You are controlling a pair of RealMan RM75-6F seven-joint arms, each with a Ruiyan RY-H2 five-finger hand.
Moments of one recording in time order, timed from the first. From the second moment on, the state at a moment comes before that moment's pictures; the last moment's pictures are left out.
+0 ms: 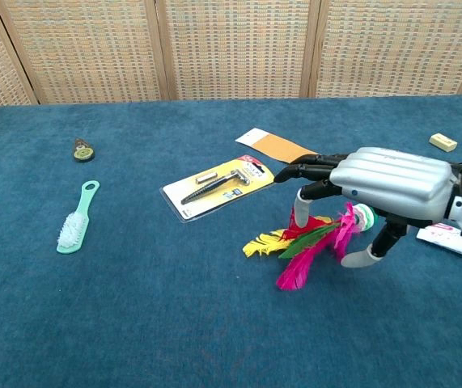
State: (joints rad) left arm -0.10 -1.07 -0.07 -1.71 1.38 1.43 0.14; right arm 0.64 -1.57 0.05 -1.21 -1.87 1.08 0.04
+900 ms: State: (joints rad) left arm -0.09 -1.06 -0.07 -1.72 1.40 1.46 0.11; right arm 0.71 -1.73 0.03 -1.04 -1.79 1.12 -0.01
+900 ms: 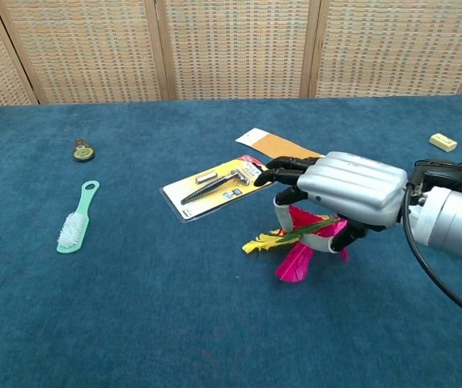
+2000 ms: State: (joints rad) left arm -0.09 -1.04 -0.06 -1.73 1.40 1.45 0.10; right arm 0.73 -1.73 0.19 -1.18 -1.54 1.17 0.29
